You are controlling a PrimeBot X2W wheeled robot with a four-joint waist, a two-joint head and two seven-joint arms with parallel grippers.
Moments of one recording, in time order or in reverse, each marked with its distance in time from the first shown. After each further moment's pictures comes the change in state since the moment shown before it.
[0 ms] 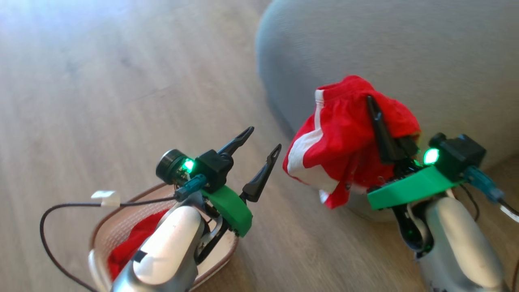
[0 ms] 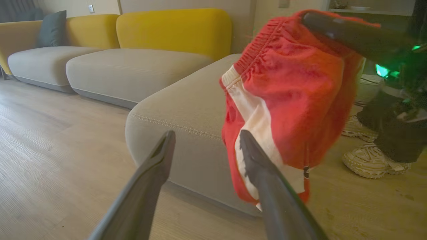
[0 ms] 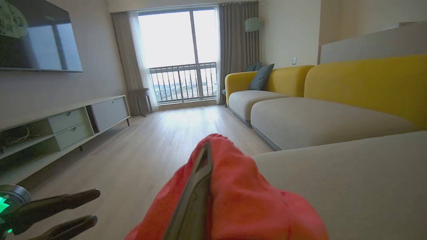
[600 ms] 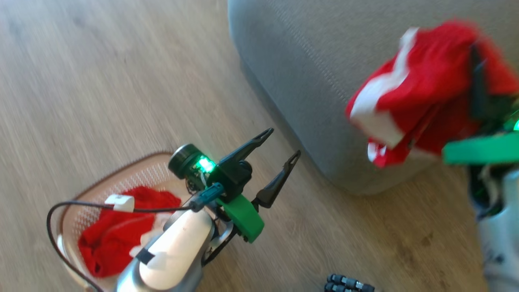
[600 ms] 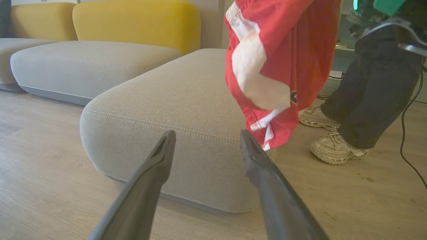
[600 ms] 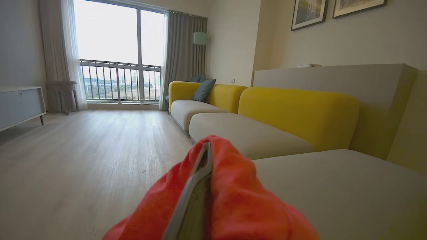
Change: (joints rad) left arm -0.005 0.026 -0.076 -0.083 0.046 0.000 0.000; right arm -0.048 -0.055 -0.269 -0.070 -0.058 0.000 0.000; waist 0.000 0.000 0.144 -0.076
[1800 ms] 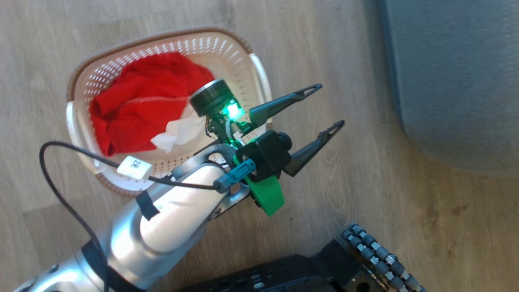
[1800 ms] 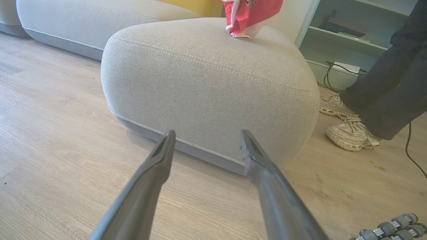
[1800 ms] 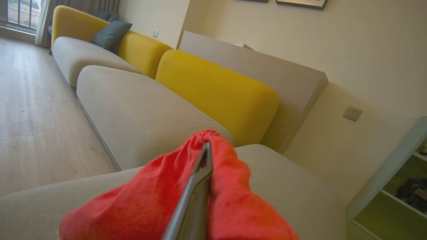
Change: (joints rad) left arm -0.312 0.094 -0.241 -0.108 0.014 0.000 0.000; right arm -0.894 -0.374 -0.671 0.736 -0.431 0.007 0.037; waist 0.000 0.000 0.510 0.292
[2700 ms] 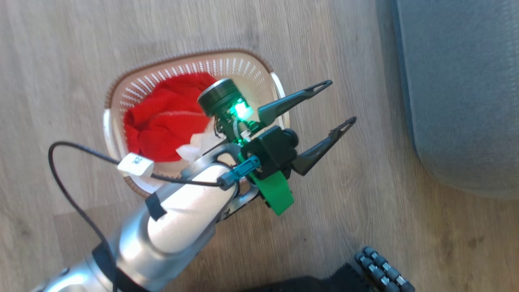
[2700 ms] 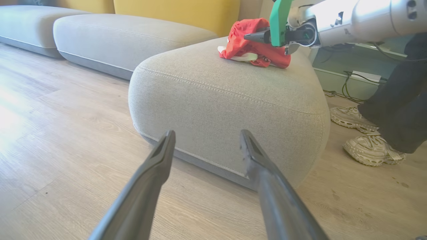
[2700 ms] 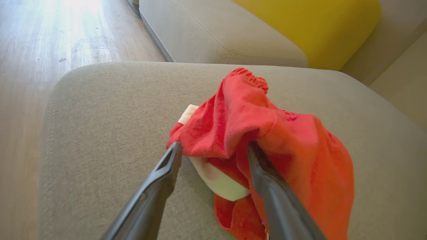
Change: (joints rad) left arm 0.007 -0.045 0.025 -0.002 -0.028 0.000 0.000; right arm 0.252 0.065 0.297 0.227 0.211 0.000 -0.035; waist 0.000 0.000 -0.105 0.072
